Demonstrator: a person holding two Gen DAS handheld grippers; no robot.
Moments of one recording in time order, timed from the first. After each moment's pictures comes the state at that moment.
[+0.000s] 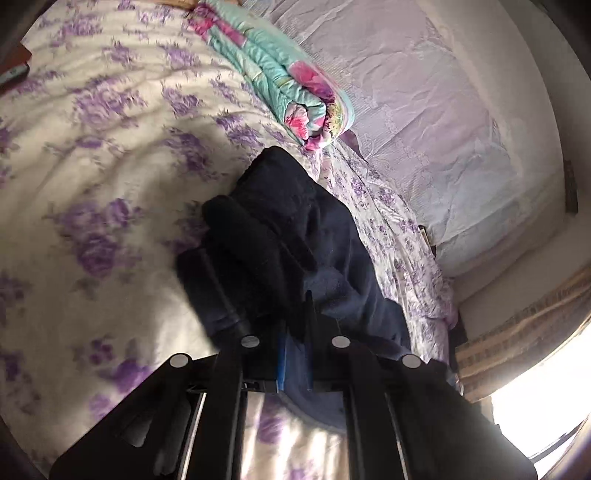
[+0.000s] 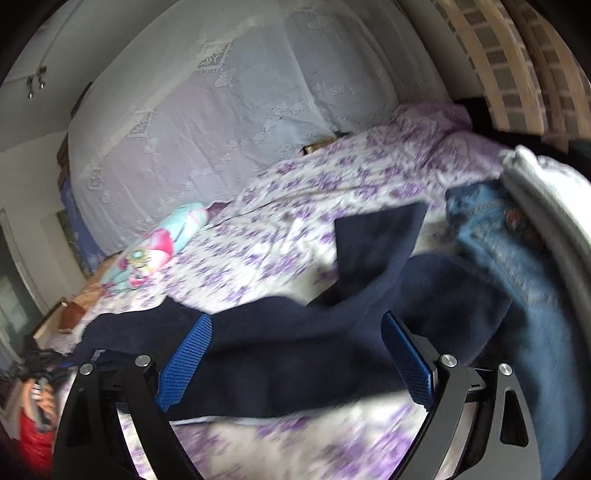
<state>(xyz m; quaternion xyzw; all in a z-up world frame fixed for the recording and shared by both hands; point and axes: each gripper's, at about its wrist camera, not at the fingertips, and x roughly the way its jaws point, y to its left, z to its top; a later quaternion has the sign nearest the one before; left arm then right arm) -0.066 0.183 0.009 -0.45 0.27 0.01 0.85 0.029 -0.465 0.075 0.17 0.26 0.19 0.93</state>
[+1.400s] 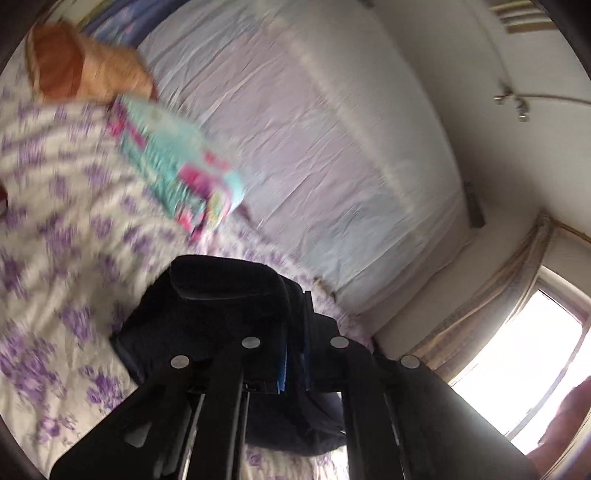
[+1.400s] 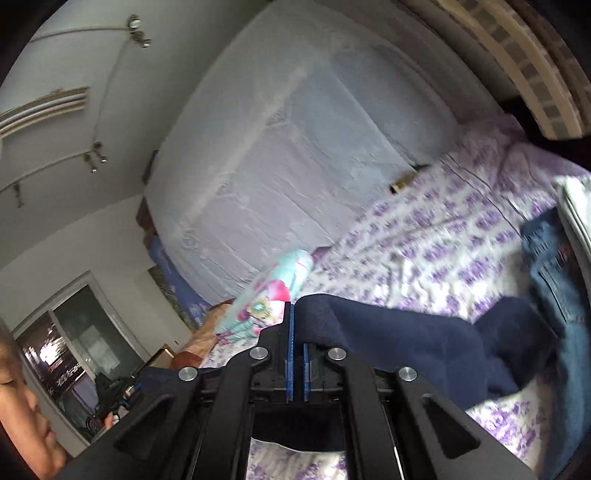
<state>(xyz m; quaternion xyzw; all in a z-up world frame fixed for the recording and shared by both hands) -0.174 0.182 0.158 -0.42 0.07 -0.08 0.90 -0.026 -0.468 0.190 0.29 0.18 0.33 0.88</state>
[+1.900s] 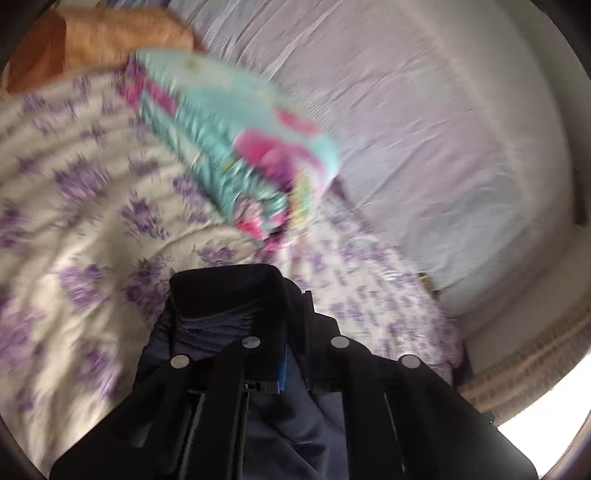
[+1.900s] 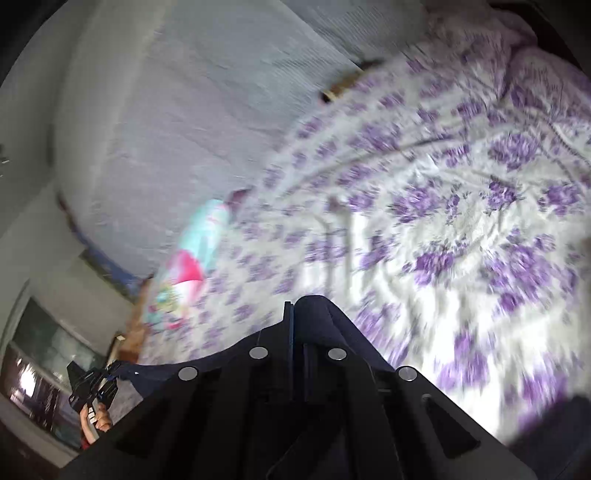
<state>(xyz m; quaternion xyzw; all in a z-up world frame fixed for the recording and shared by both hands) 0.087 0.253 0.089 -0.42 0.27 0.04 0.86 0.264 -0.390 0.082 0.28 0.38 0.23 0.85</state>
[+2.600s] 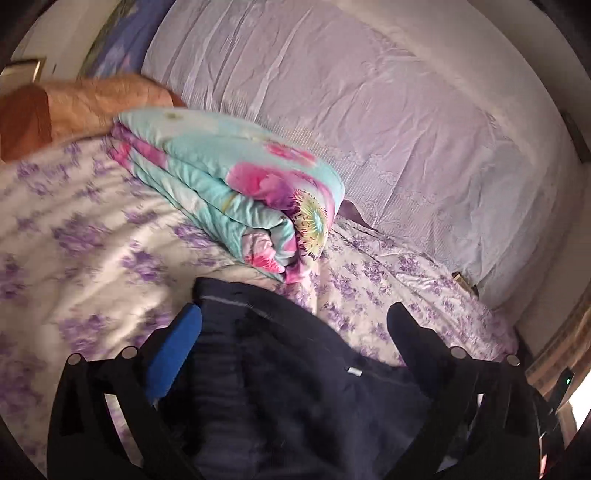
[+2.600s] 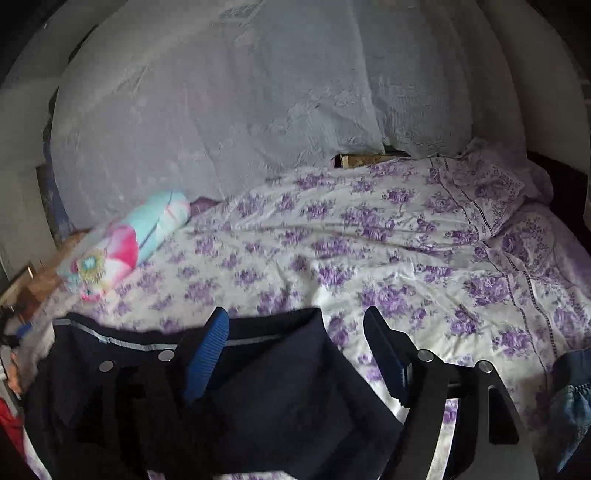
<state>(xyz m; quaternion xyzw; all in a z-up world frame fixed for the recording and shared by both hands) 0.057 0.223 0.083 -0.29 0.19 0.10 0.93 0.248 -0.337 0.117 0.03 0.28 0.16 0.94</state>
